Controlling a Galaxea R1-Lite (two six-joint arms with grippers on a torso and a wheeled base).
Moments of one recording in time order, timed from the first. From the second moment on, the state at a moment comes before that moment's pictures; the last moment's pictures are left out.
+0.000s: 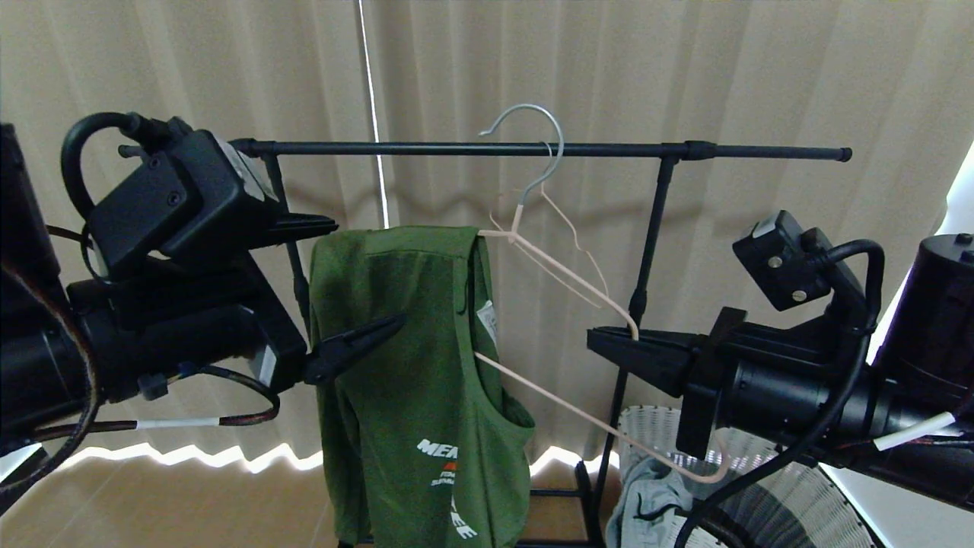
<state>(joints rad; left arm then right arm) -0.52 1.32 -0.82 -0.33 -0.16 0.62 0.72 1.47 -0.65 -0.64 0.13 0.11</state>
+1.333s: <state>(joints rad) -0.48 1.43 -0.86 -0.43 -0.21 0.80 0.78 1.46 -0.64 -0.65 0.22 0.07</state>
